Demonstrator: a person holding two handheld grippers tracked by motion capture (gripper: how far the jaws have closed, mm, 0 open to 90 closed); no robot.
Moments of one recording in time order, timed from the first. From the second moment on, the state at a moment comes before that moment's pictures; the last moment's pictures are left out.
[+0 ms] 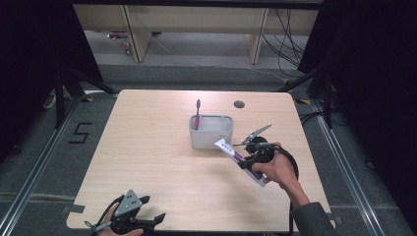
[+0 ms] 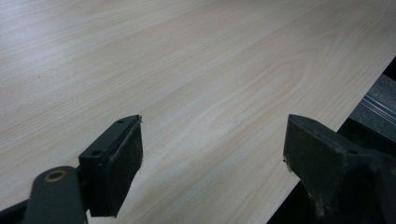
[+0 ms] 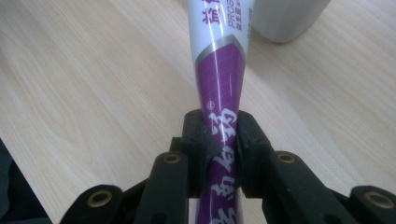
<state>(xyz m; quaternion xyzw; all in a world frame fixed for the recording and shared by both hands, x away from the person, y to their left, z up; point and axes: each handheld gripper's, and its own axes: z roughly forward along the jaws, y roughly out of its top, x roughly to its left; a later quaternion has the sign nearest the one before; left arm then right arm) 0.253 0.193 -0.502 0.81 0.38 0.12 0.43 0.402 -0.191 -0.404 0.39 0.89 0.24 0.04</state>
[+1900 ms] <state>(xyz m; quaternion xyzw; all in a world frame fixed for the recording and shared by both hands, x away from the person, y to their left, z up) 0.254 0.192 -0.503 0.80 0.38 0.12 0.44 0.447 -0.161 -0.361 0.37 0.82 0.43 0.09</state>
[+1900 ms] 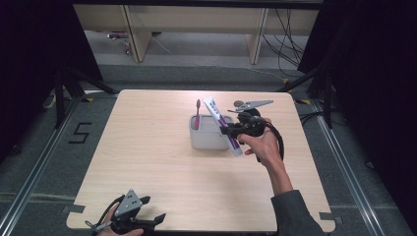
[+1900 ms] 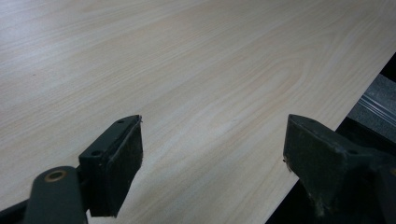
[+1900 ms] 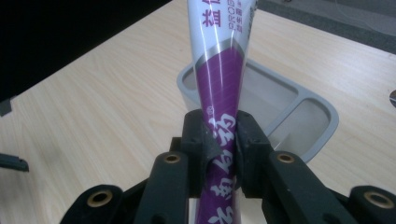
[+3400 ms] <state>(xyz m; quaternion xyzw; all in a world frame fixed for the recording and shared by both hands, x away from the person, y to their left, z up) 0.253 0.192 -0.504 0.80 0.38 0.11 0.45 0.492 -0.139 -0.343 0.38 0.75 0.52 0.16</state>
